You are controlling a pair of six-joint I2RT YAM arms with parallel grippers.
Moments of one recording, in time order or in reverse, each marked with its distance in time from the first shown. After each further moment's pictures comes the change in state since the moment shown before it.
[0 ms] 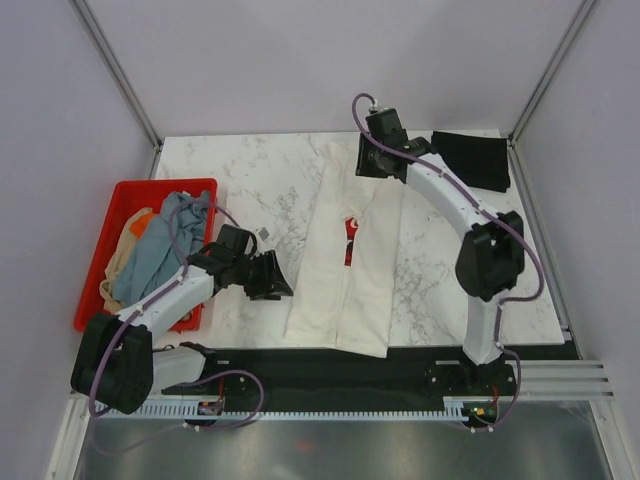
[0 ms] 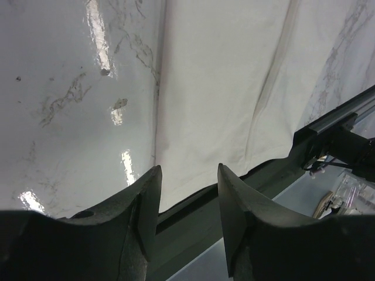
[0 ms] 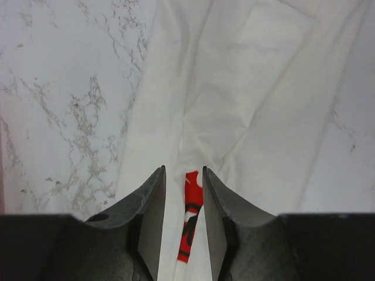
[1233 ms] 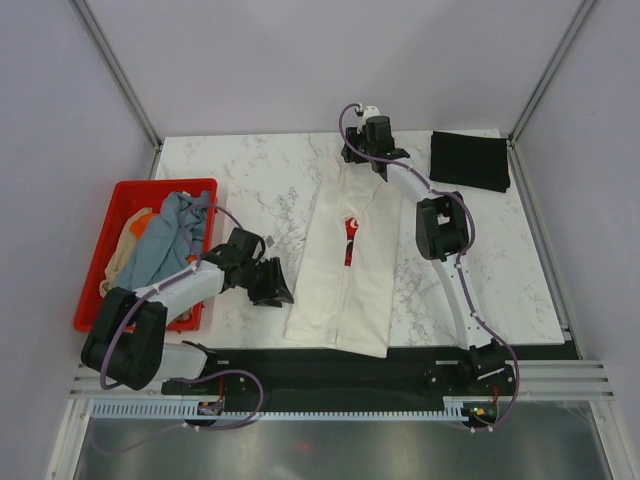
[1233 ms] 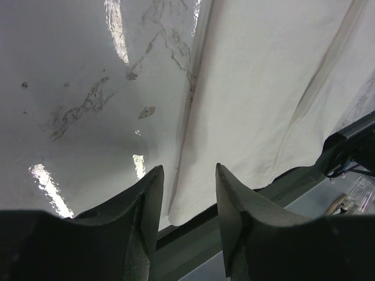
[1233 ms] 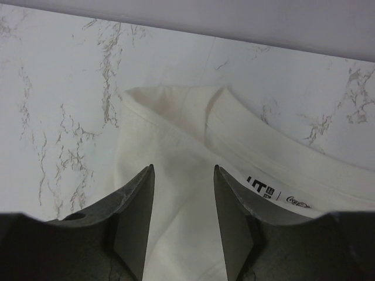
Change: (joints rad) left arm -0.031 0.127 -0.021 0.048 -0.046 -0.004; right arm -0.144 0.787 0.581 0.495 -0.248 -0.296
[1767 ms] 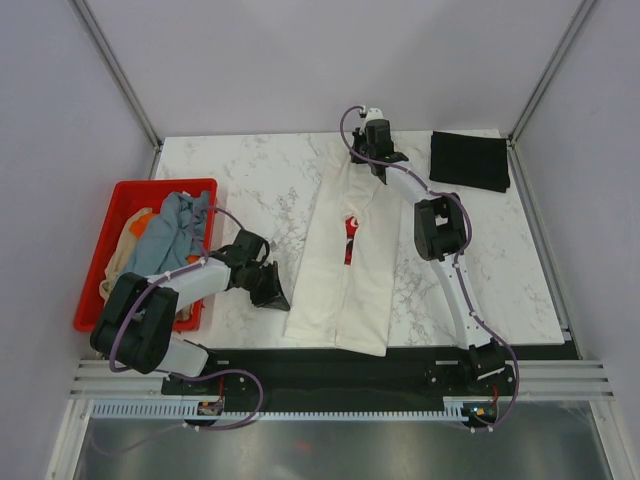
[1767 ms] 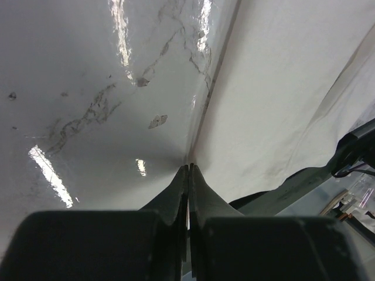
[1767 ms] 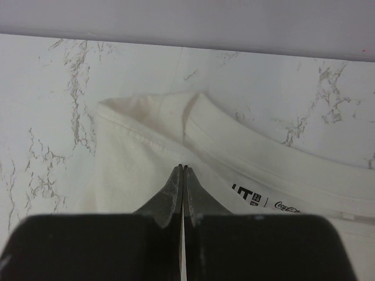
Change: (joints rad) left arm -0.012 0.098 0.000 0.021 0.010 -0.003; right arm -0.008 0.056 0.025 0.068 0.070 0.036
